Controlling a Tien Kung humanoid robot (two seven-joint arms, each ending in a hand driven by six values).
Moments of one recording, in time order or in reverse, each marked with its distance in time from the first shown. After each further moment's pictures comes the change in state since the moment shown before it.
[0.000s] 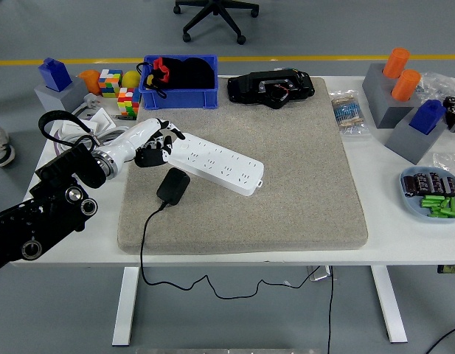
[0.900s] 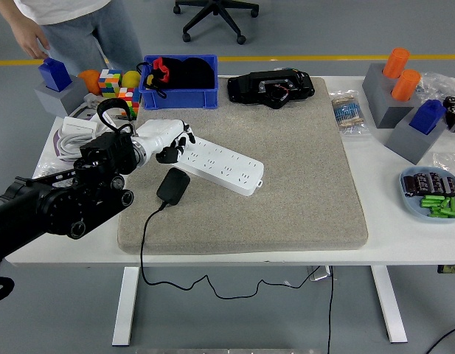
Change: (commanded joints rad) left arm -0.195 -0.149 0.202 0.285 0.188 0.015 0.040; right arm 0.005 -0.006 -0.045 -0.005 0.020 0.001 -0.002
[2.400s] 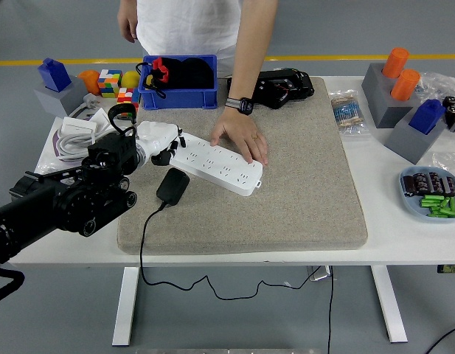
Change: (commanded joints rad) left arm -0.037 -0.064 0.106 0.173 0.017 0.011 -0.011; right arm 0.007 -0.007 -0.040 0.001 0.013 0.000 0.000
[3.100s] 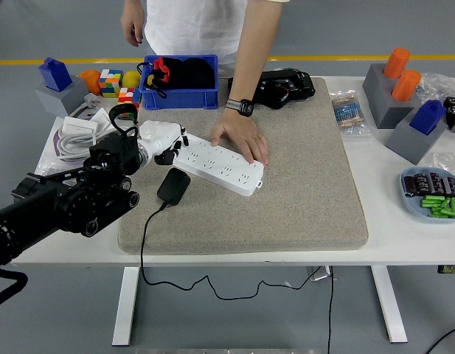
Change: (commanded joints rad) left arm 0.011 0.007 -0.069 -0.050 0.042 0.030 -0.020; right arm -0.003 -0.001 0.004 -0.001 0.000 -0.001 0.000
